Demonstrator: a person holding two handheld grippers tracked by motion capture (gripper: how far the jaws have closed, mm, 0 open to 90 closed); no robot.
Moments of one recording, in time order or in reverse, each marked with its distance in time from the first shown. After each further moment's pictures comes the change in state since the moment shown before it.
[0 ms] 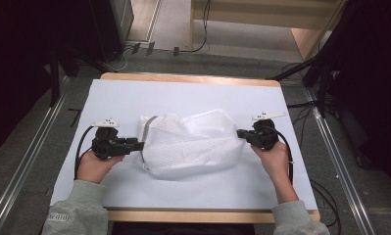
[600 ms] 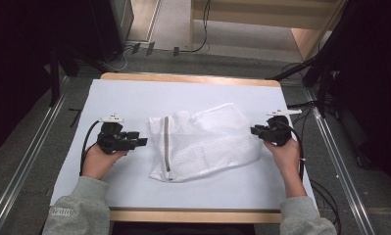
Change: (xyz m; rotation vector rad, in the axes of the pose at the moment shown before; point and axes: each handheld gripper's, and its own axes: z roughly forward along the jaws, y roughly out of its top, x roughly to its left) left arm 0.019 0.013 0.027 0.019 0.037 0.027; right arm -0.044 -0.009 -0.007 -0.011 -0.102 0.074
